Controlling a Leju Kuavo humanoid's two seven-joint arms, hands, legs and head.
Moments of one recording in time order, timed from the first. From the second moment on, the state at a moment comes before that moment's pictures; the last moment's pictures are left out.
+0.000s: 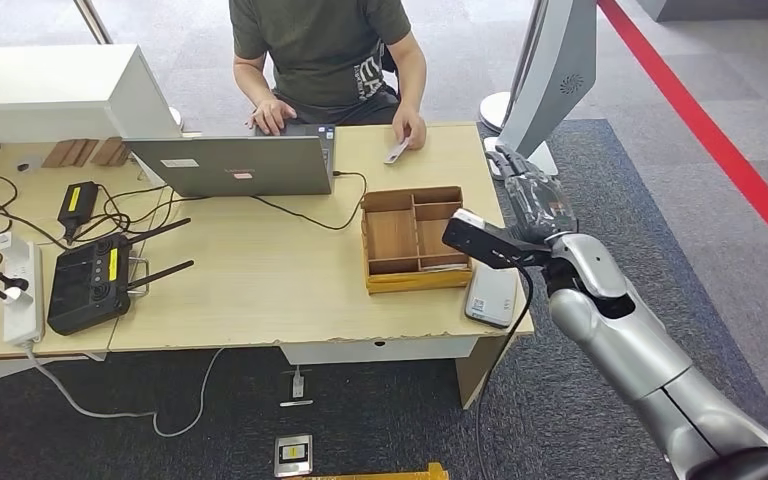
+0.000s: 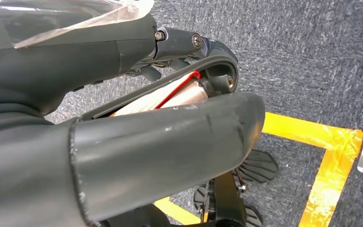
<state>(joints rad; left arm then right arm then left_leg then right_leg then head) -0.08 0.08 -0.63 -0.20 0.78 0.20 -0.10 -0.61 -0.44 0.58 -1.33 0.74 -0.11 0.28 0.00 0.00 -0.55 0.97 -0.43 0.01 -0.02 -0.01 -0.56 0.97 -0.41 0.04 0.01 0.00</state>
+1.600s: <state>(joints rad) -0.09 0.09 -0.64 -0.20 0.85 0.21 -0.09 -0.57 -0.34 0.79 -1.06 0.68 -0.34 0.22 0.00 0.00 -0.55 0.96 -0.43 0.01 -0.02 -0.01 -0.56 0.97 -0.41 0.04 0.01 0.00</state>
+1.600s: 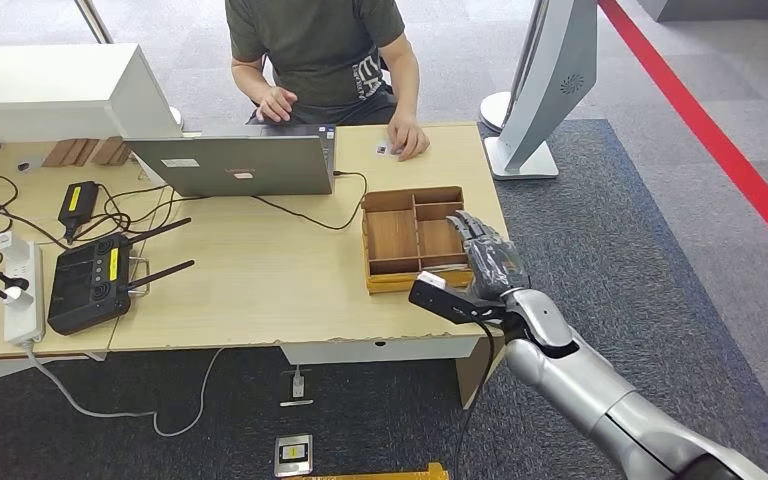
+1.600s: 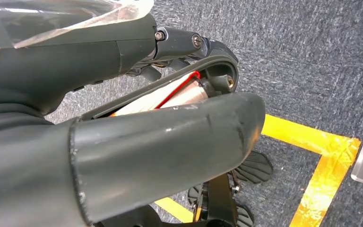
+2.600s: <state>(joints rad) -0.09 0.09 -0.65 -0.20 0.87 0.22 -0.09 -0.58 -0.28 0.82 -0.91 0.70 -0.36 0.19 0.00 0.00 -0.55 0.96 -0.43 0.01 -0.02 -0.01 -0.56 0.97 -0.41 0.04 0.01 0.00</state>
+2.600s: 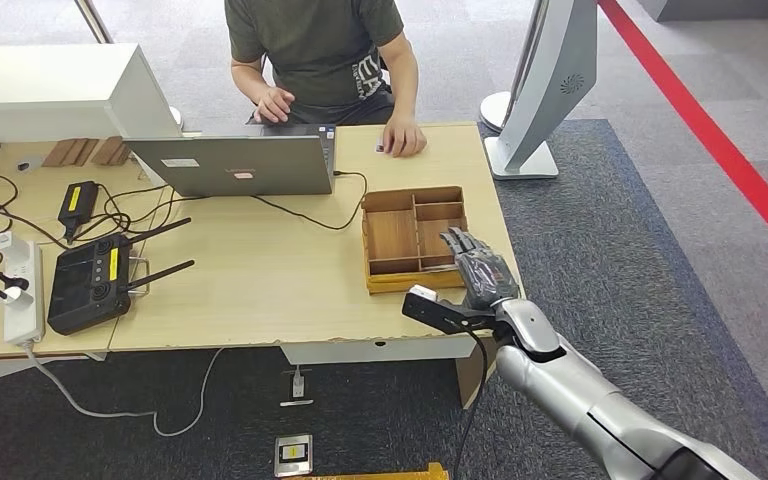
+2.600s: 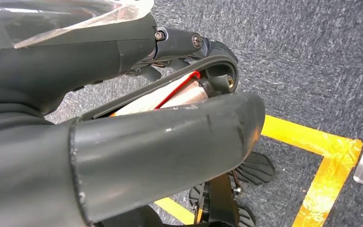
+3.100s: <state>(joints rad) -0.09 0.09 -0.66 -0.20 0.88 0.22 -0.09 -0.60 -0.27 0.82 -0.86 0.70 -0.38 0.17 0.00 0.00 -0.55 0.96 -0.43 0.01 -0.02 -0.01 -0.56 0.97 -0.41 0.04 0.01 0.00</state>
